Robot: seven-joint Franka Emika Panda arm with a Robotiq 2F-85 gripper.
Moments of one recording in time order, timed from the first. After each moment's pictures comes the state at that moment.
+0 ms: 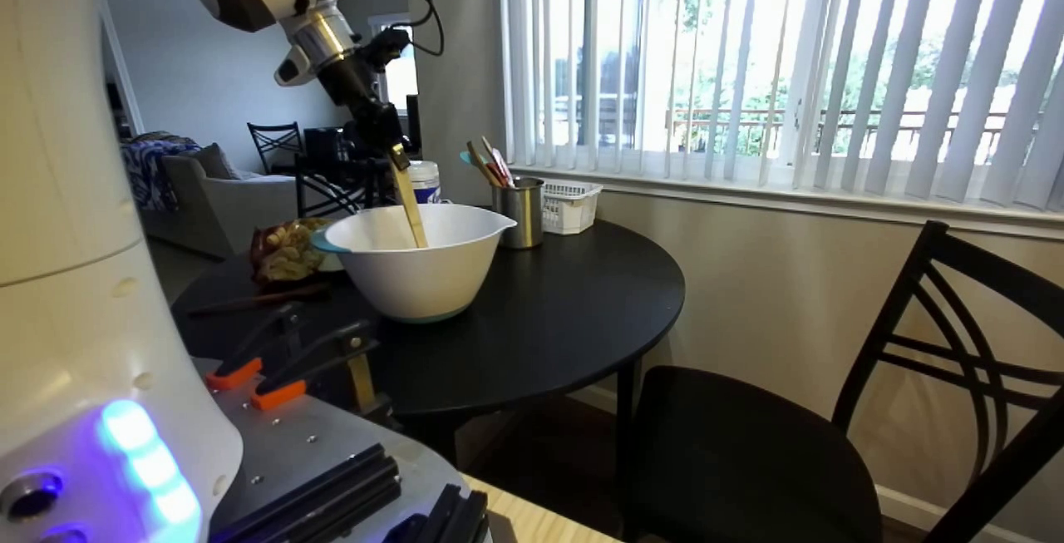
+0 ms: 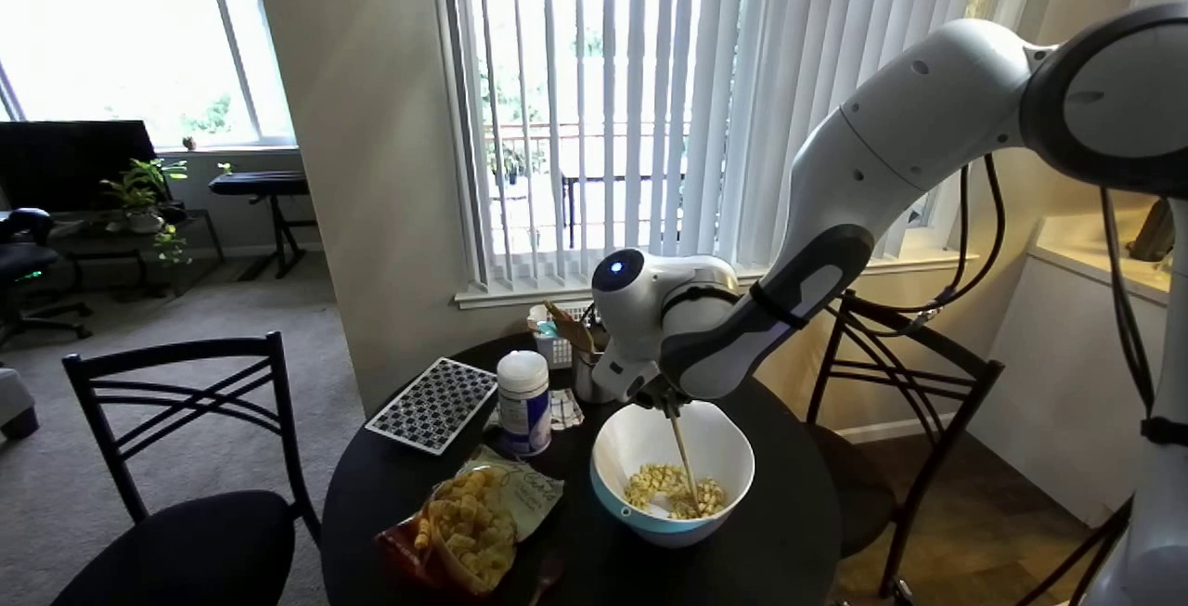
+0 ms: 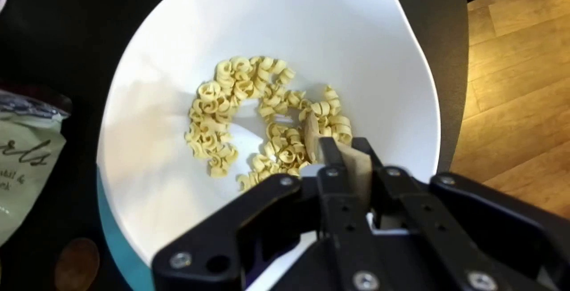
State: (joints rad) arm 0.30 0.25 0.29 -2.22 -0.78 2.31 -1.63
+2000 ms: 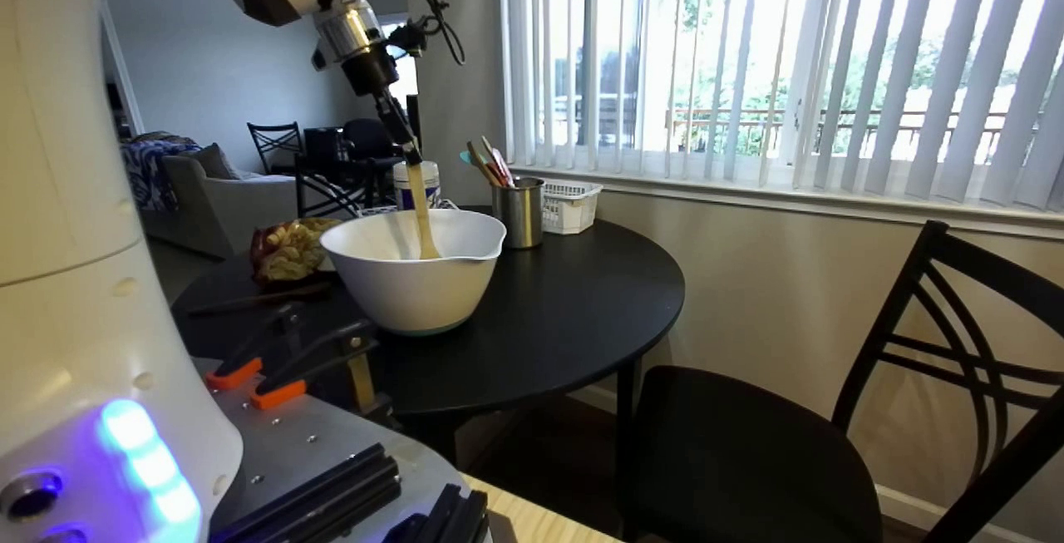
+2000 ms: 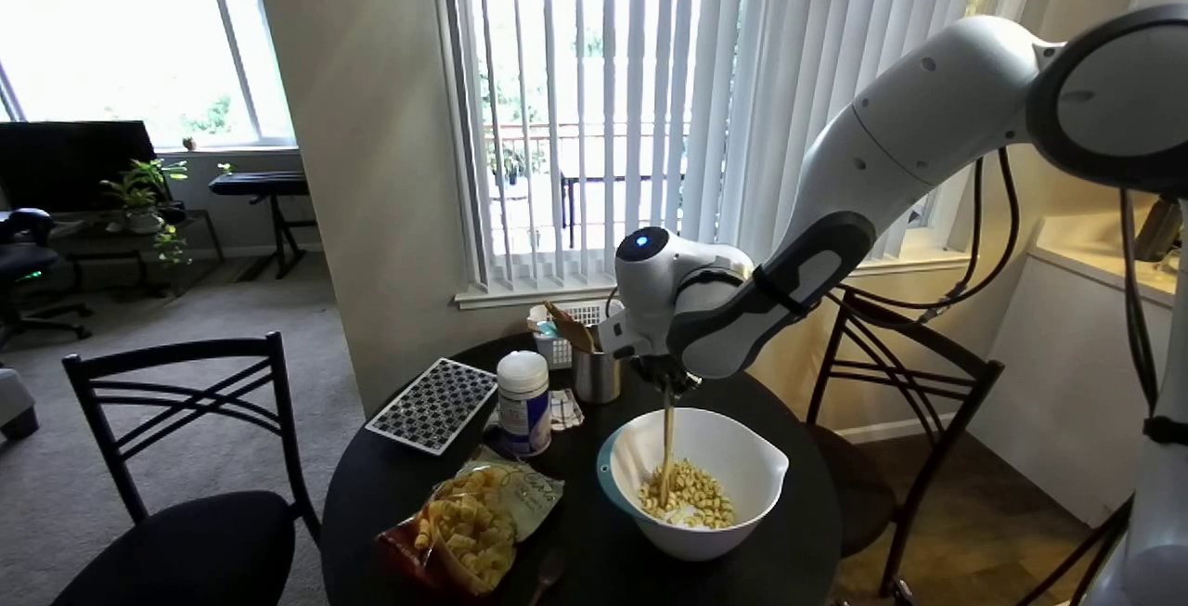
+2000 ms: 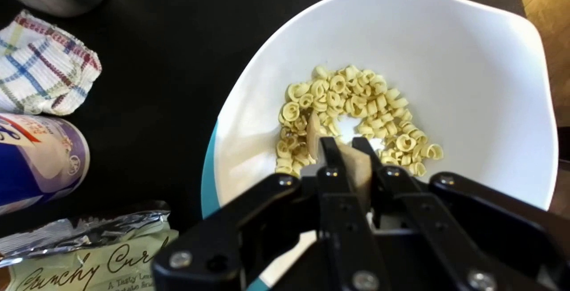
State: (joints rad) arm 0.29 0.24 0.21 -2.22 -0.69 2.42 -1.21
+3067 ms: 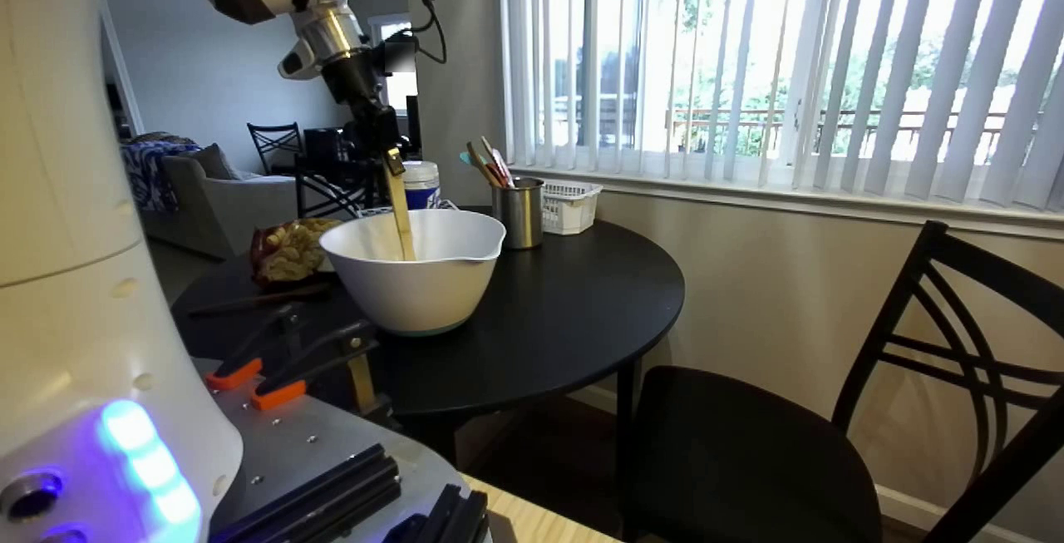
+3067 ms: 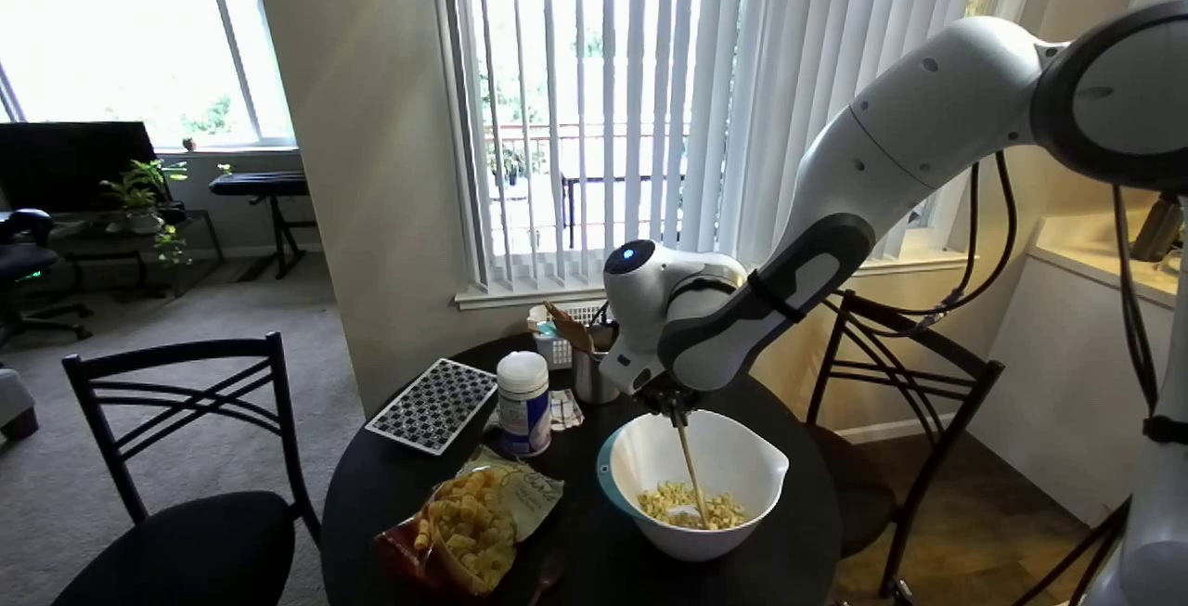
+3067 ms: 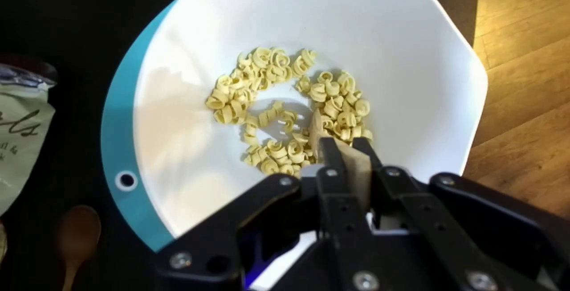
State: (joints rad) arm 0.26 0.23 0.29 -2.24 -0.62 2.32 -1.74
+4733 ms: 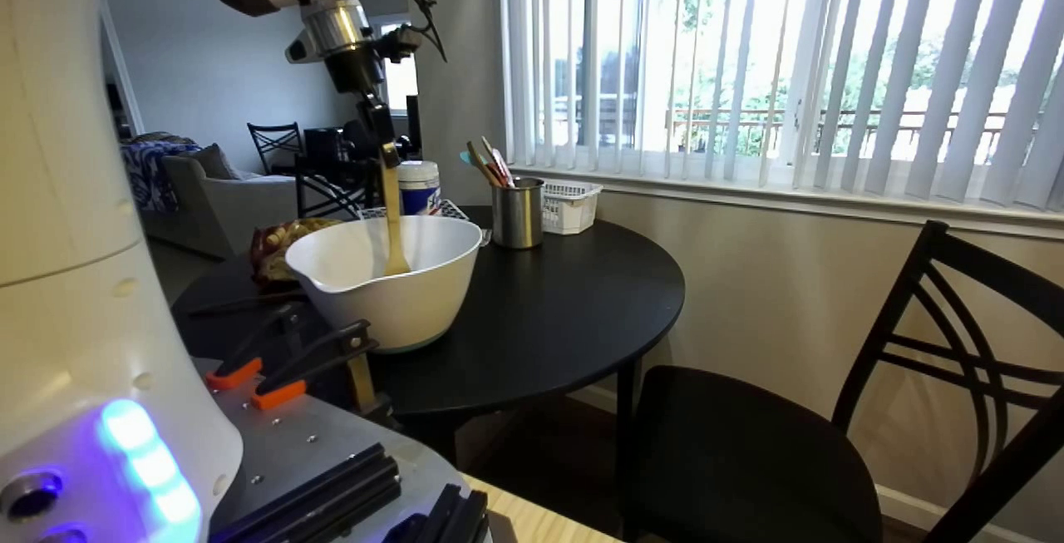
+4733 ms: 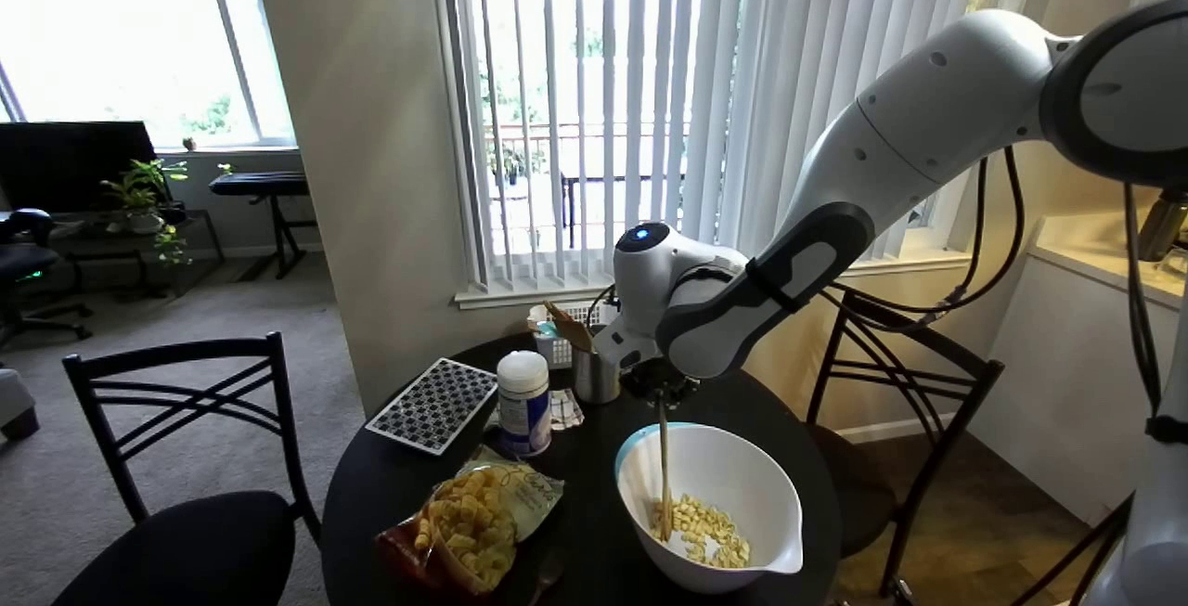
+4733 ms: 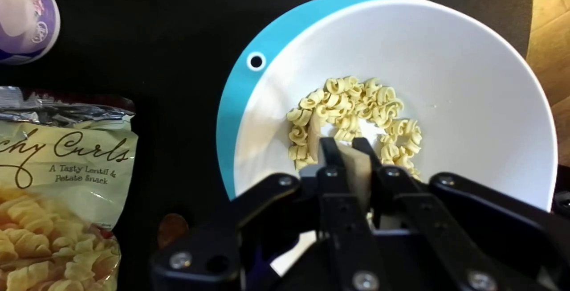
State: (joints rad) arm 0.28 0.22 0.26 -2.24 -0.53 2.43 -1.62
